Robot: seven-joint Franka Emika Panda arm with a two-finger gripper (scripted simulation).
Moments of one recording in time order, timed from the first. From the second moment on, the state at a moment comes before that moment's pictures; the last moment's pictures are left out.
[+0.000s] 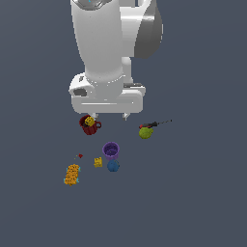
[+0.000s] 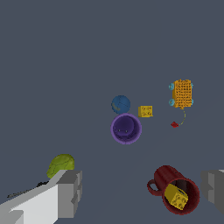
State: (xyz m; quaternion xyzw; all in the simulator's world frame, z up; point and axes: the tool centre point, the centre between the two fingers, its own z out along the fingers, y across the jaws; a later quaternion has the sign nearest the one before) arm 0.026 -0.044 0.290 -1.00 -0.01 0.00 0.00
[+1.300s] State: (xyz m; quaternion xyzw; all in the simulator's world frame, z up) arm 0.101 -0.211 0.095 -1.00 -0.01 0.00 0.00
